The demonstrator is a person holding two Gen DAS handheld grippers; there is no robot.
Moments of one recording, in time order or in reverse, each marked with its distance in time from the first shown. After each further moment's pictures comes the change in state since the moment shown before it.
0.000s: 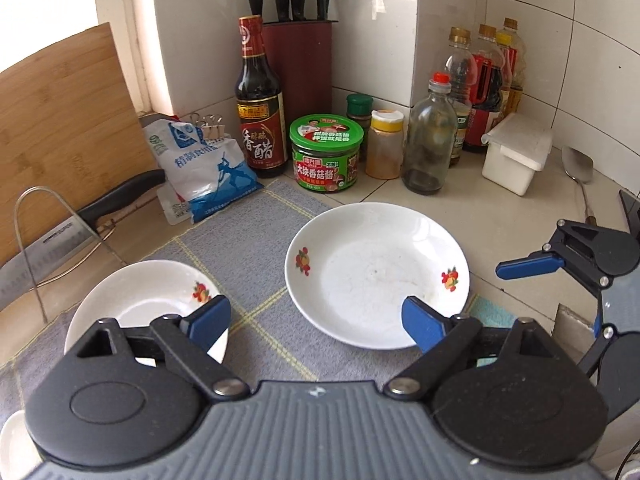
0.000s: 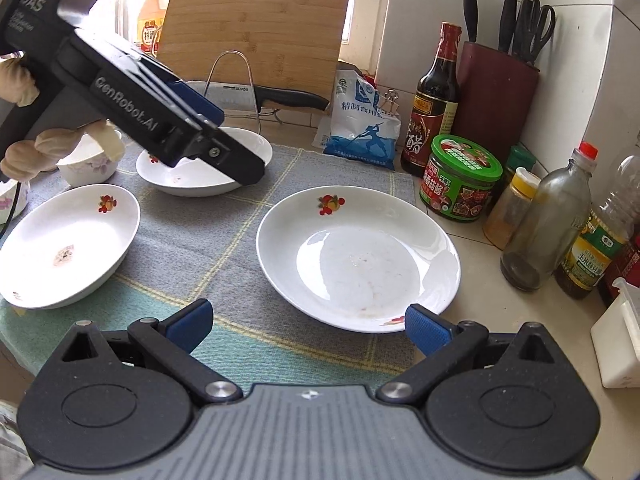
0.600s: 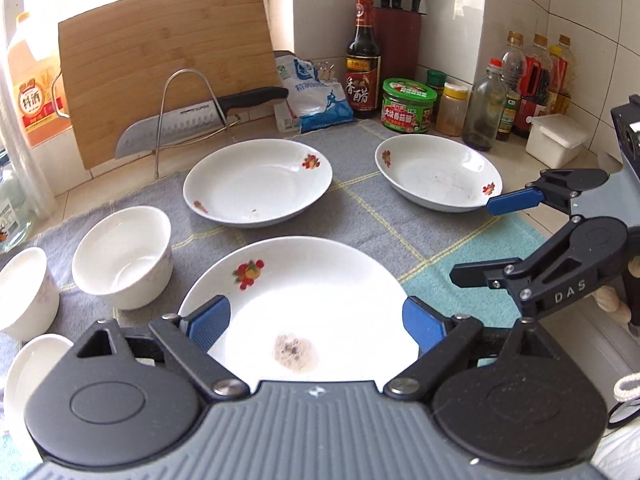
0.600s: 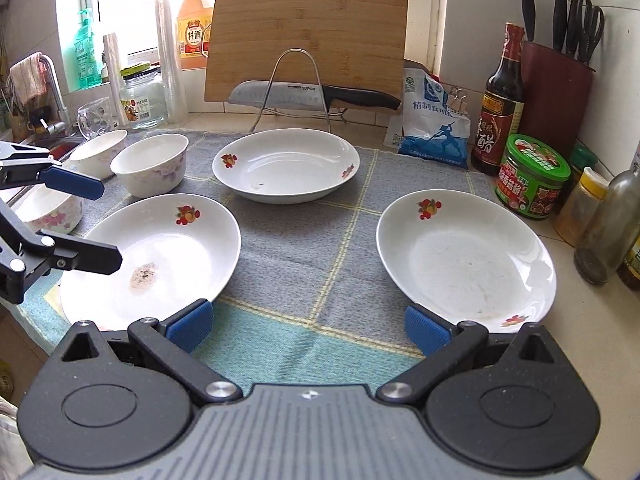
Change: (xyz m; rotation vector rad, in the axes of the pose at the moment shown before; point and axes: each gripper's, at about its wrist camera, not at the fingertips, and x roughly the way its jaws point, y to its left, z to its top) left arm -0.107 0.024 -0.132 -0.200 0.031 0.149; right arm 0.013 0.073 0.018 0.038 0.027 0.121
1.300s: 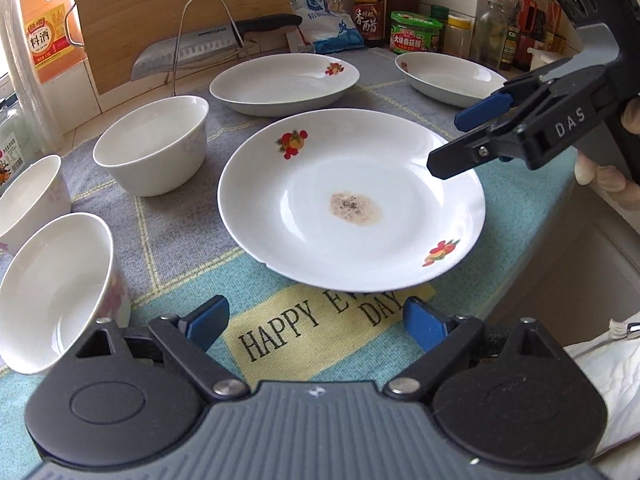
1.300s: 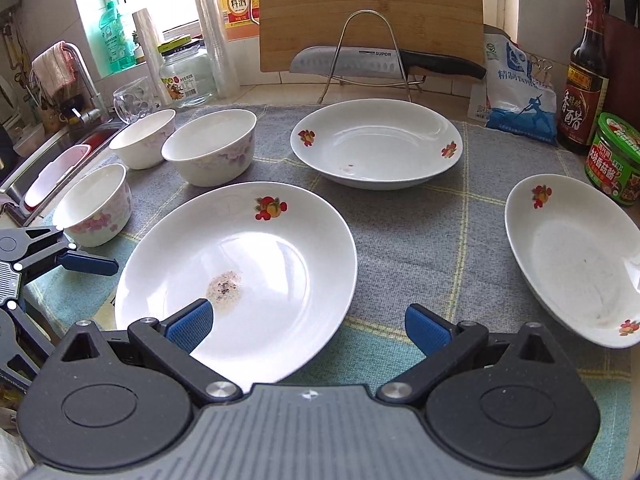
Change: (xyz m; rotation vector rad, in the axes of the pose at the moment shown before) left arm 0.011 0.040 -0.075 0.065 0.099 -0.015; right arm 0.048 0.050 0.017 0.035 0.108 0.153
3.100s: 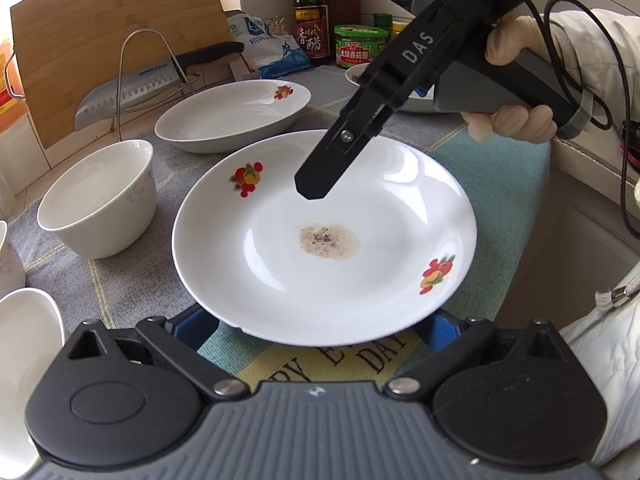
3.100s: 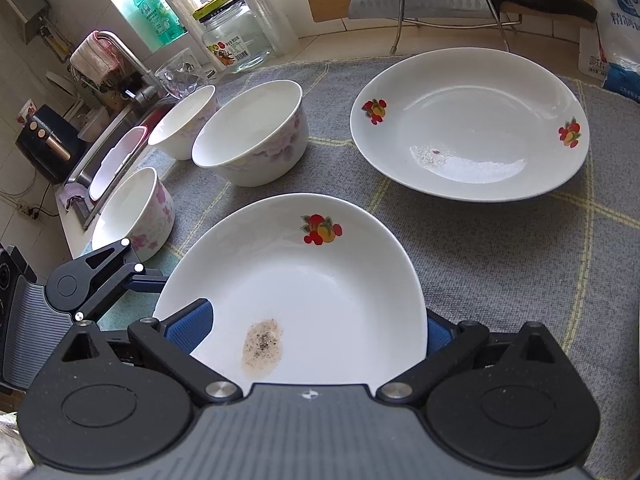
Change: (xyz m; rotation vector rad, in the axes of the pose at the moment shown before) left arm 0.023 -0.002 0.007 0.151 -0.090 -0.101; right arm 0.072 -0.021 0.058 0.042 0.194 0.312
